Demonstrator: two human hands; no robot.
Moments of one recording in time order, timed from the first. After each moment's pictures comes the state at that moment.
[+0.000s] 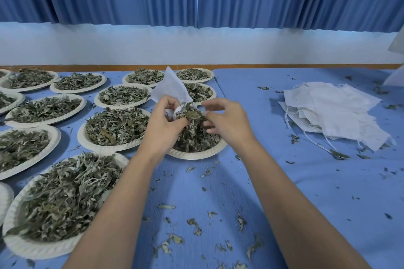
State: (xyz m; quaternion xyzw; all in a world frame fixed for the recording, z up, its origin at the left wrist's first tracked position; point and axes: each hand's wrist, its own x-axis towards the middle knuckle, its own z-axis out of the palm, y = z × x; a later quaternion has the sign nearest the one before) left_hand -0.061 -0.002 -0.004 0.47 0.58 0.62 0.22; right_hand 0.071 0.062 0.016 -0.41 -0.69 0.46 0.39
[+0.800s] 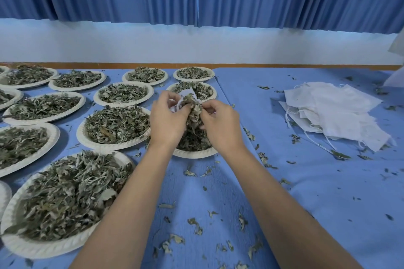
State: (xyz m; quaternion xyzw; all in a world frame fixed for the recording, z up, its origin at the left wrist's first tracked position) left_hand -0.049 0.013 0.004 0.39 0.68 0.61 0.14; right_hand 0.053 0.052 0.005 -0.41 -0.74 0.31 0.43
